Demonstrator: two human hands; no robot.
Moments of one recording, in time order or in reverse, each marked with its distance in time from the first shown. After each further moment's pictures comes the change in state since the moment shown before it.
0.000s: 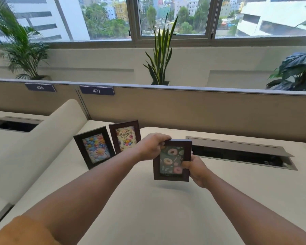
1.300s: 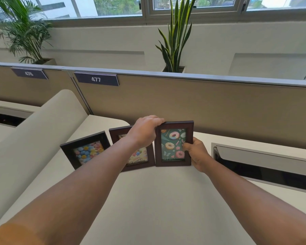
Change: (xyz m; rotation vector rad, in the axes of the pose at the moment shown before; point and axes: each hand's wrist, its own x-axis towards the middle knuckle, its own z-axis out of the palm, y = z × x) left_hand 0.122 -0.153 -0.028 0.273 0.196 -0.019; right_hand 0.207 -0.023 0.054 0.085 0.073 -0.012
